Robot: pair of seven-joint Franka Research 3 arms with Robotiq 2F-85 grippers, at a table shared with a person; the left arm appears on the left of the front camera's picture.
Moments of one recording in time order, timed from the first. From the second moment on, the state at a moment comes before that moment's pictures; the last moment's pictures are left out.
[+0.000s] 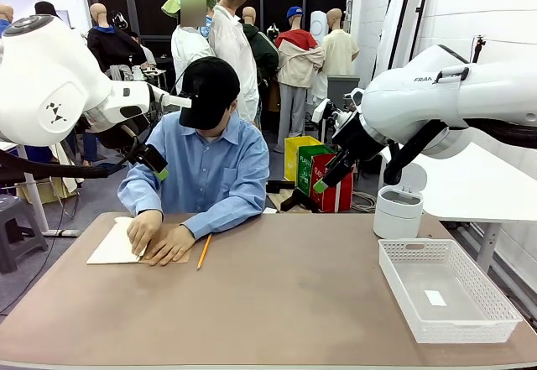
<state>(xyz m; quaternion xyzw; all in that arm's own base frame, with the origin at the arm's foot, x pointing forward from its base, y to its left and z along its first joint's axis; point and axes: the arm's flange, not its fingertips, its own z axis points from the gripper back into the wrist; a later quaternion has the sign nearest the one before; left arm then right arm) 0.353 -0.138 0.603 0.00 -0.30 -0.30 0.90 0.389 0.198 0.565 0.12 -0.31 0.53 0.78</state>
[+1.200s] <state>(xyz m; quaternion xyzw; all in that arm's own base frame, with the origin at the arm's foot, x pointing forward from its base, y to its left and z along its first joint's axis) 0.353 -0.138 0.603 0.00 -0.30 -0.30 0.90 0.389 0.198 0.565 0.12 -0.31 0.53 0.78</state>
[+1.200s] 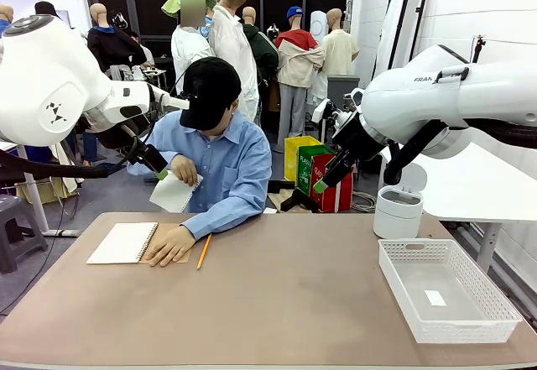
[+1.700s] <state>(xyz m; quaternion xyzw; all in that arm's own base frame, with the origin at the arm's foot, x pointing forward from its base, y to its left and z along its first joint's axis) 0.353 -0.138 0.603 0.00 -0.30 -0.30 0.90 0.389 0.198 0.565 0.12 -0.31 0.53 0.78</state>
